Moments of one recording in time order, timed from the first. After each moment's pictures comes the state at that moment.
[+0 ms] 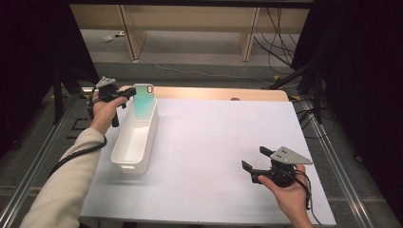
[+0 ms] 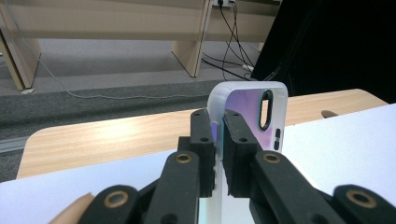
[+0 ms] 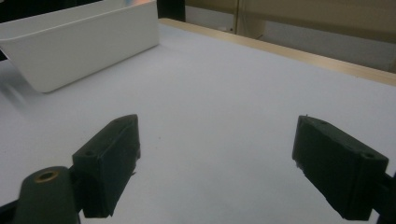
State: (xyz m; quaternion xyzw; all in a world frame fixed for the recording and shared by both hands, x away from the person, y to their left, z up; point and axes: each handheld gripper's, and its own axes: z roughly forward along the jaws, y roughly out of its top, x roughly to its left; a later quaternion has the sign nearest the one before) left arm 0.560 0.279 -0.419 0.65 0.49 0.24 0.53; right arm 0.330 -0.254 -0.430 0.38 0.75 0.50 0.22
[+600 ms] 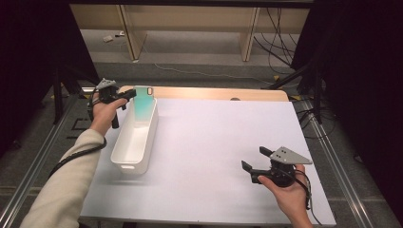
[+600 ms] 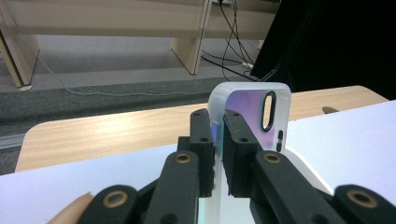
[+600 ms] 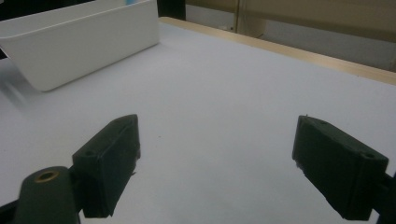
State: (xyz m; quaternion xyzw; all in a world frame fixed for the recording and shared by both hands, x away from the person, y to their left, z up) left arm 0.560 0.280 -0.424 0.65 0.49 0.23 0.53; right arm 0.332 -0.254 -0.432 0.37 0.75 0.50 0.22
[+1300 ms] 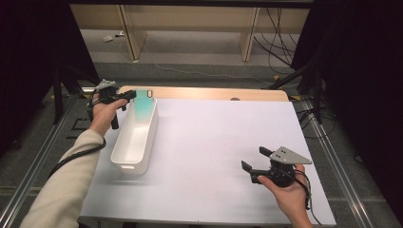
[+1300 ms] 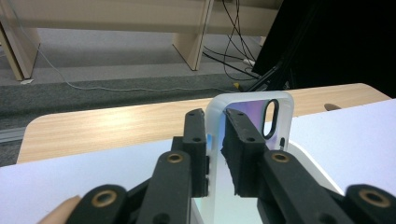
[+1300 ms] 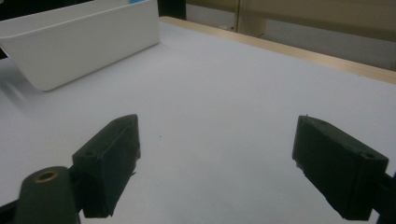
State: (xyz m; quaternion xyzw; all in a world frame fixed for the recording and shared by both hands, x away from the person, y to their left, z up) left arm 0.559 0.282 -0.426 0.65 0.50 0.23 0.52; right arm 0.330 -0.254 -0.431 0.38 0.75 0.49 0.22
